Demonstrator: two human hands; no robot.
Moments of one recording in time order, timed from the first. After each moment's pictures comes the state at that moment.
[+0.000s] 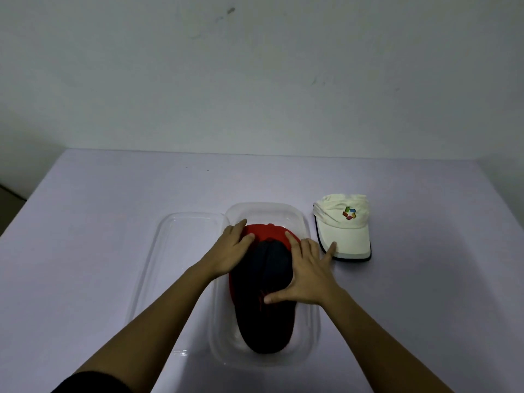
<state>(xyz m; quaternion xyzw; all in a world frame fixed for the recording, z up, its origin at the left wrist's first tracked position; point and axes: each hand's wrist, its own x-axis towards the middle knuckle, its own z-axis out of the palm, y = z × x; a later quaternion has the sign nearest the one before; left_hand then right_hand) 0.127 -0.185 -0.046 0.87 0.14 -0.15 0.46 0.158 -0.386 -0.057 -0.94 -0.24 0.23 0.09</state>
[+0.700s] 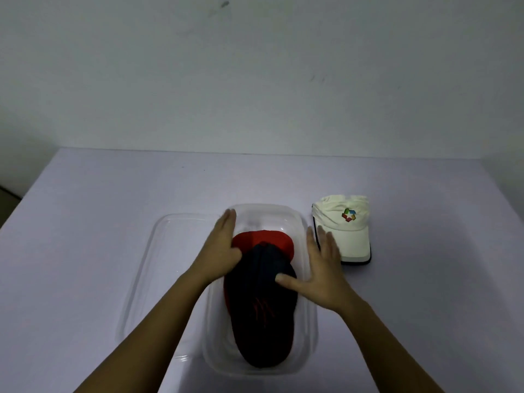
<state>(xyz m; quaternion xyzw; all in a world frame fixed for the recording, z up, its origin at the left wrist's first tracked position) 0.128 -0.192 -0.019 0.89 0.16 -0.11 0.41 0.162 -0.412 -0.044 -0.92 -0.18 0.20 0.29</state>
